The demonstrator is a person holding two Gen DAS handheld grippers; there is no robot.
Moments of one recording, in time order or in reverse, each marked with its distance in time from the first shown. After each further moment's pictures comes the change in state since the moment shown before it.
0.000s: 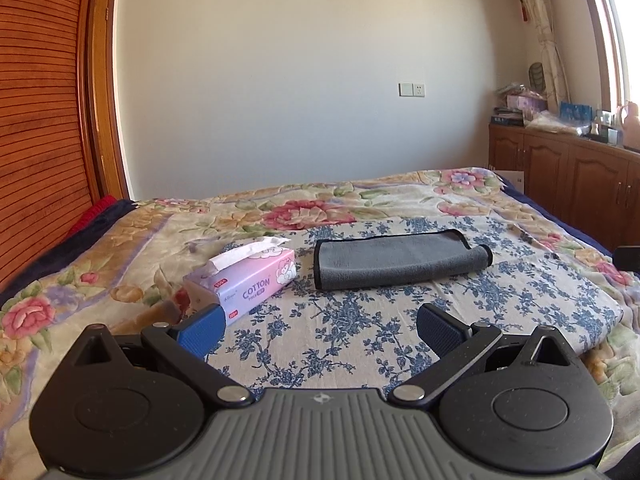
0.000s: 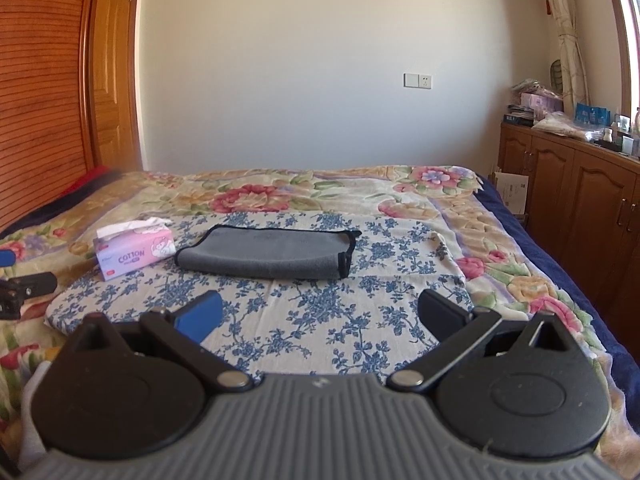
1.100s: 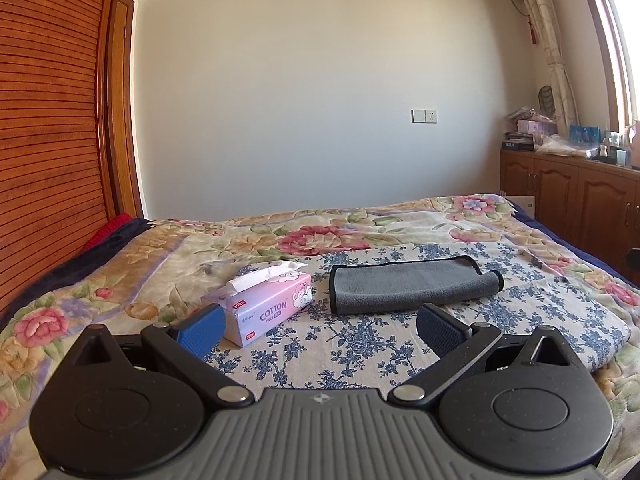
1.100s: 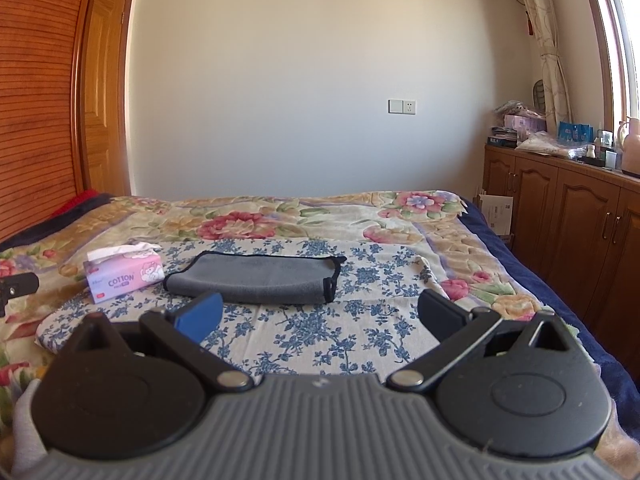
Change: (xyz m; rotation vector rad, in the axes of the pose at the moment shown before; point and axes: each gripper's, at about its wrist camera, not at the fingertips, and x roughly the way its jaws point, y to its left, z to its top) left arm -0.012 0.008 0.001 -0.019 -0.082 0.031; right arm -0.008 -0.002 -0.001 0.009 -0.086 -0.039
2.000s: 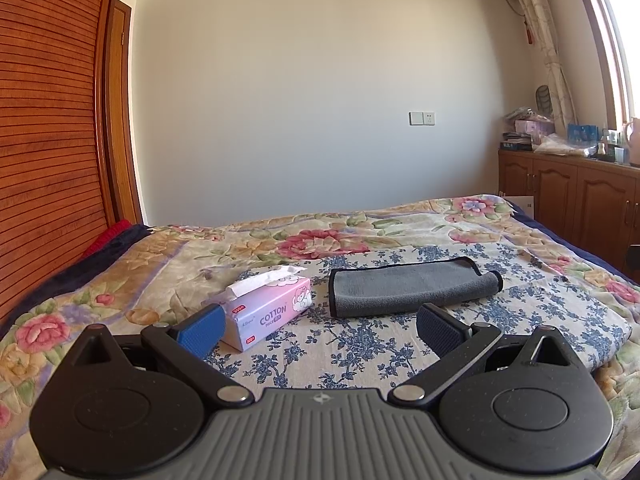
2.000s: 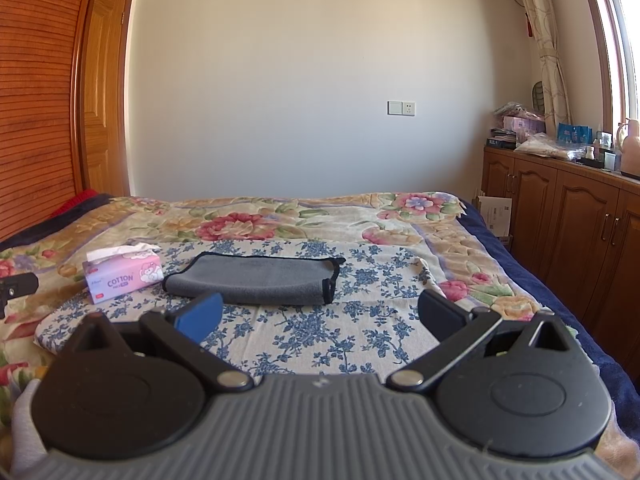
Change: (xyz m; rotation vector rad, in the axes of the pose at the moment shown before) left arm 0.000 -0.001 0.003 0.010 -0.007 -0.001; right arm 0.000 0.000 0.000 -0.001 -0.001 -0.001
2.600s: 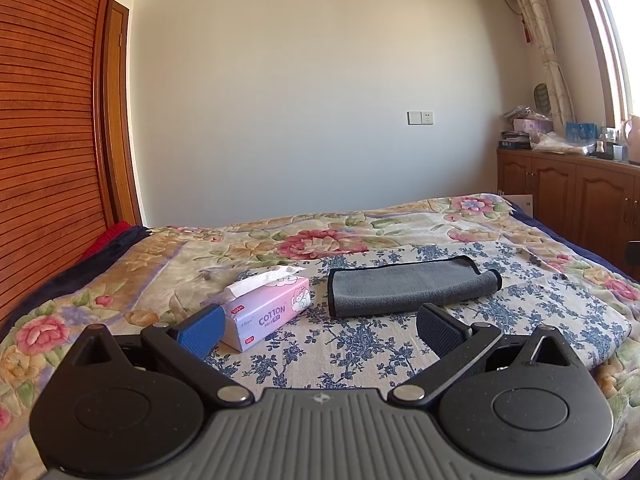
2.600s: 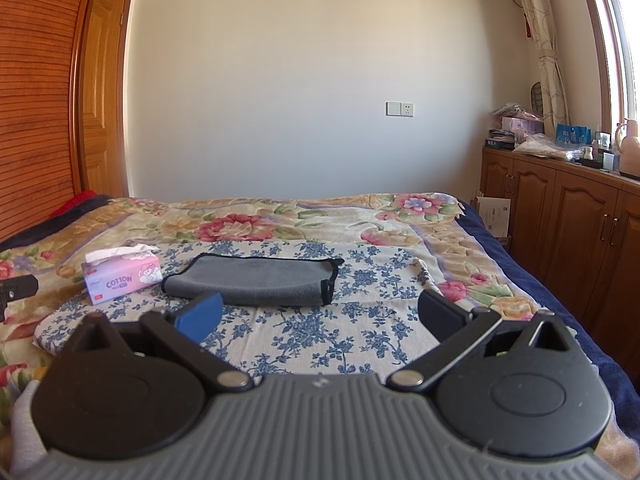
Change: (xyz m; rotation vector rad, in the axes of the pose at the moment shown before) left arm 0.000 -0.002 0.000 0.002 -0.002 0.001; right arm -0.001 -0.002 0.001 0.002 -0.002 -0.001
